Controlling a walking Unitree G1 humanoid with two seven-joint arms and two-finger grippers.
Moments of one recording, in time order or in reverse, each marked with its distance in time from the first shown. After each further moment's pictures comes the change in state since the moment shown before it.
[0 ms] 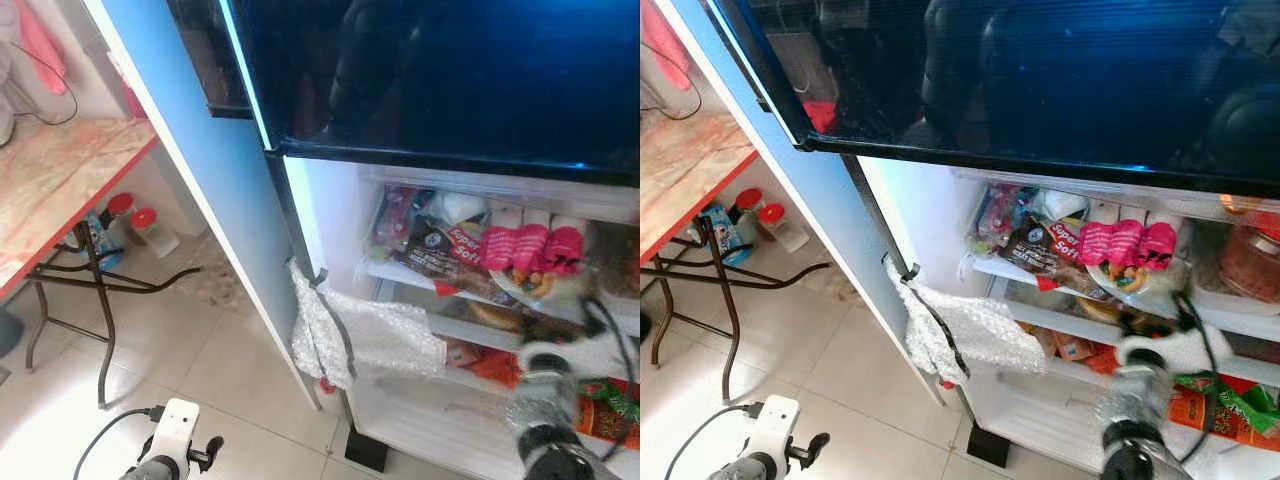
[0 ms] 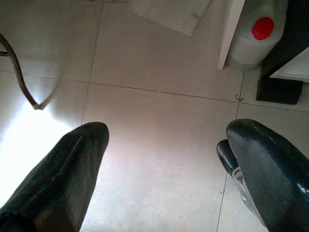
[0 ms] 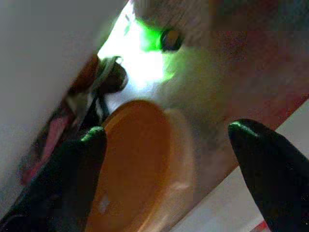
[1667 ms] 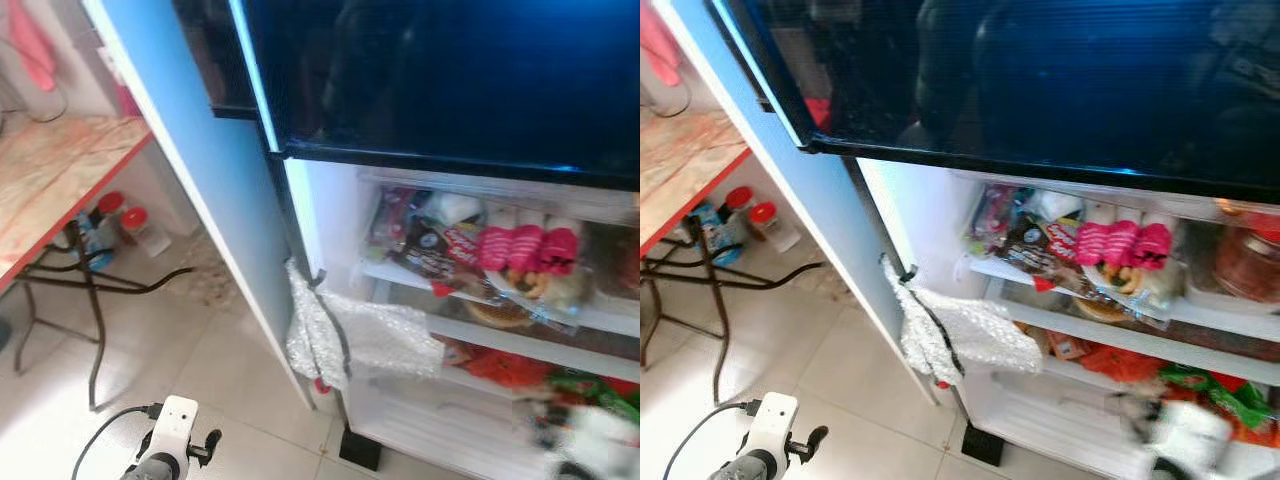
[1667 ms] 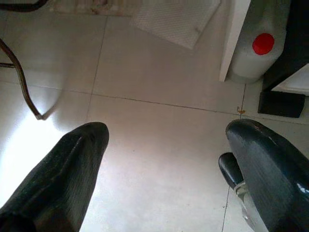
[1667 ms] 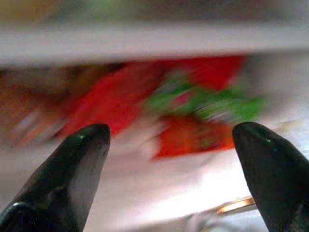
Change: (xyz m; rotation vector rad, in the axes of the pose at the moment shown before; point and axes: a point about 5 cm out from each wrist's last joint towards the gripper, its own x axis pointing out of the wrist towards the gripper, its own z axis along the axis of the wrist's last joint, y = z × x) left arm 0.000 0.000 0.003 -0.007 -0.040 0.045; right arm -0.088 -0.091 -0.035 -0.913 0.216 -0.143
